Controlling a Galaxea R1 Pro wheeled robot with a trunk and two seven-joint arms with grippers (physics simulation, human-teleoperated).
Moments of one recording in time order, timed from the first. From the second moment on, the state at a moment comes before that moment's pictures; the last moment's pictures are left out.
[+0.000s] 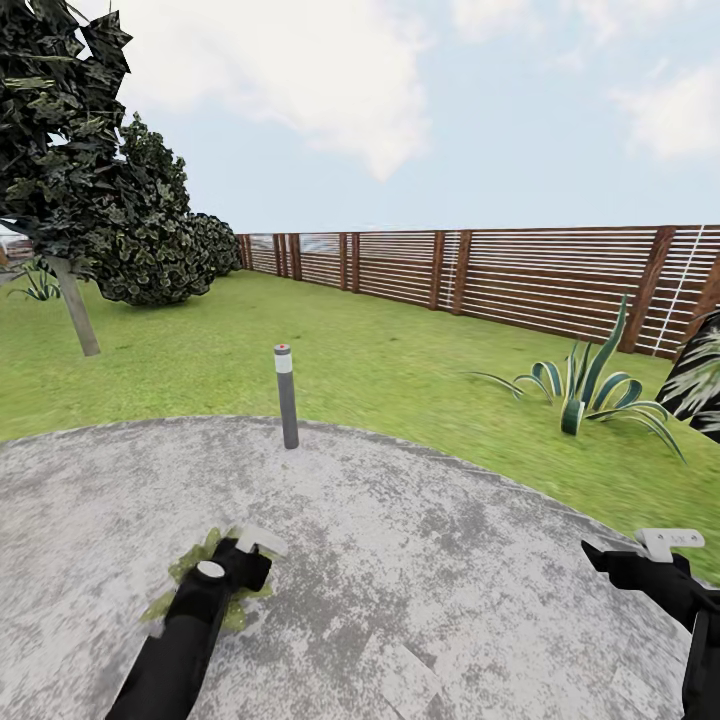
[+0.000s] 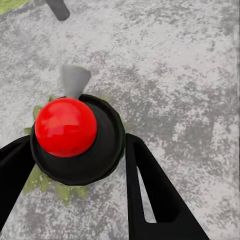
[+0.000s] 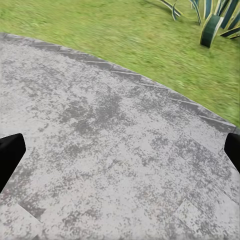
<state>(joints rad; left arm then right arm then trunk) -0.34 -0.13 0.10 -1.24 -0.67 0.57 -0.38 -0.41 0.04 -0.90 -1.46 0.73 0.35 0.84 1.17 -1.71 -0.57</state>
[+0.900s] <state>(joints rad) -0.34 -0.12 0.45 -1.40 -0.67 0.56 -0.39 -0.41 0.04 -0.90 -1.46 0.73 0.35 0.84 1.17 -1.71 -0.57</state>
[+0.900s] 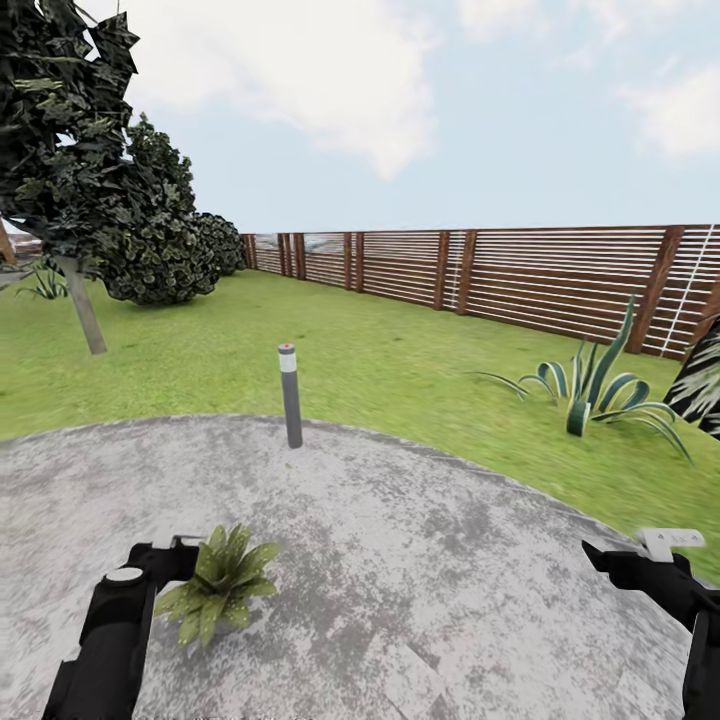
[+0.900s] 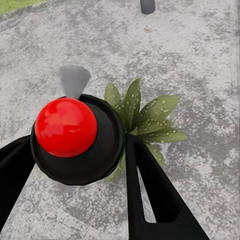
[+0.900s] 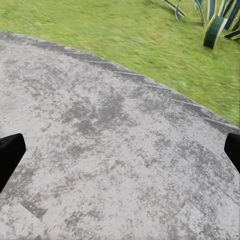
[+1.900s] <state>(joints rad) -0.34 -0.12 0.37 -1.40 -0.68 0.57 -0.39 -0.41 0.04 -0.90 -1.46 0.73 0.35 0.84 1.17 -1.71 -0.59</state>
